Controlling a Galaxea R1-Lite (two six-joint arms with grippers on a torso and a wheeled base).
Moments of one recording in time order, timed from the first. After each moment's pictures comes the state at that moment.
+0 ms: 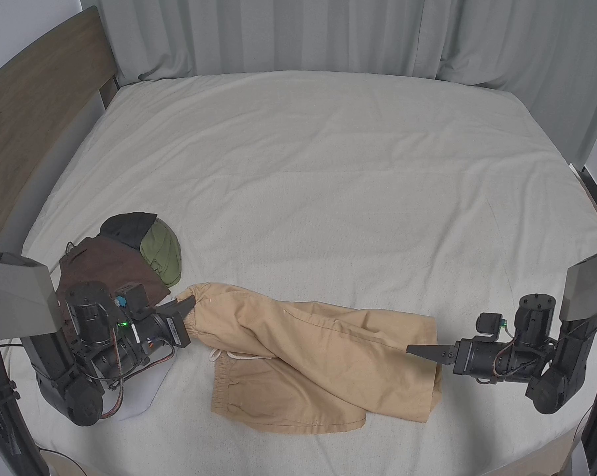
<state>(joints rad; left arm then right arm) -0.26 2.08 -0.29 -1.55 -0.15 -0.22 0.23 2.17 -0.20 -1.54 0.63 0.56</state>
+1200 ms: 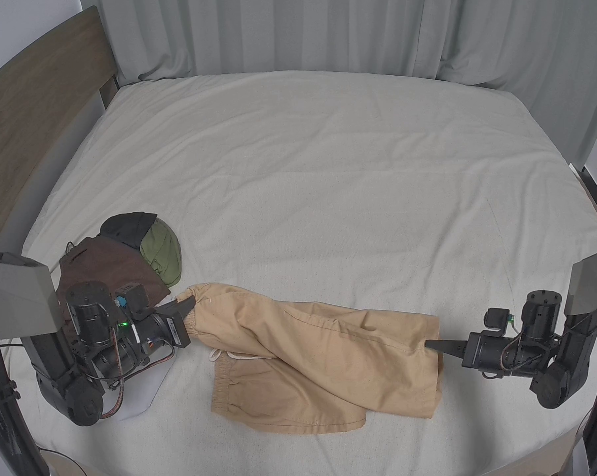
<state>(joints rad) -0.26 2.08 -0.29 -1.55 -0.15 -0.22 0.16 2.18 -0.21 -1.54 0.68 0.55</state>
